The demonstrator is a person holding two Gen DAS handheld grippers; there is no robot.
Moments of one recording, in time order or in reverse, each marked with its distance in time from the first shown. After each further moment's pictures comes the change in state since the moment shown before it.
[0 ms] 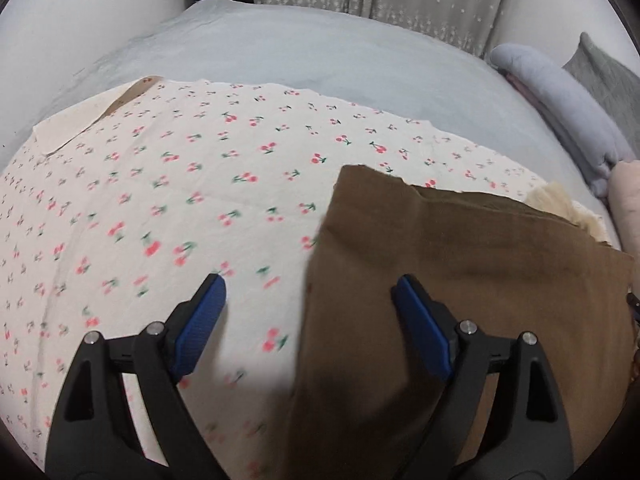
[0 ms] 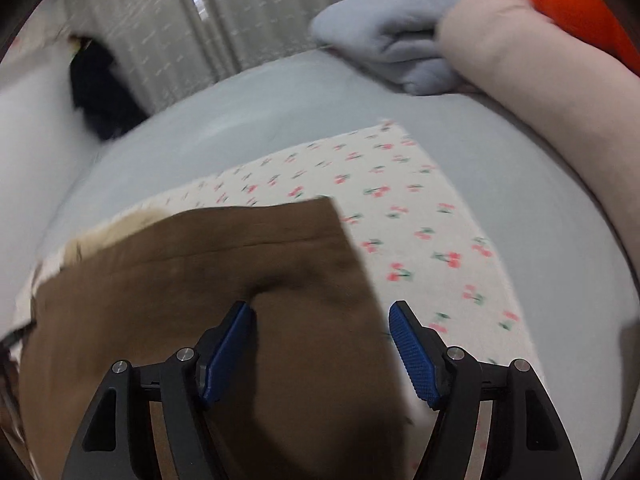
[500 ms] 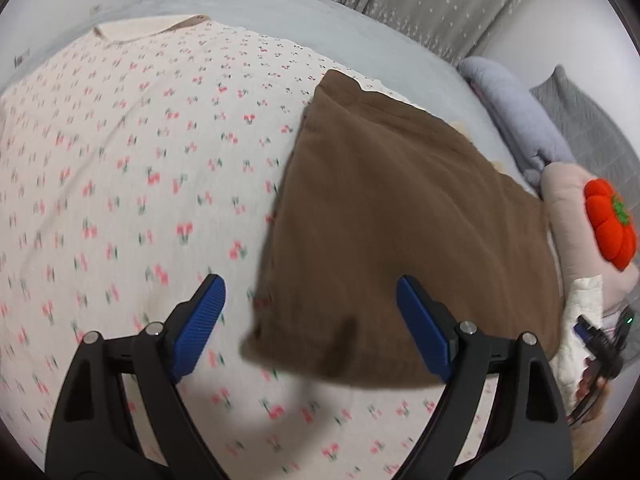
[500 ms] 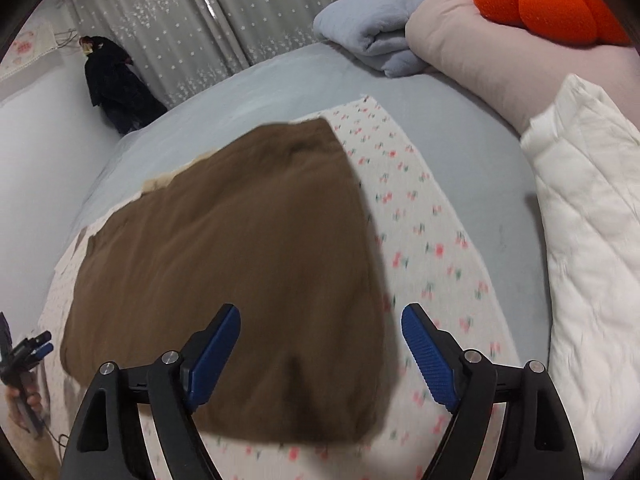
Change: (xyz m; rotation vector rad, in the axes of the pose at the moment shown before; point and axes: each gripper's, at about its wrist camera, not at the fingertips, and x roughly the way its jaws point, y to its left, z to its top) left arm -0.149 0.018 -0.152 -0.178 0.077 -0.185; right arm -0.159 -0.008 -0.108 0.002 0.072 0.065
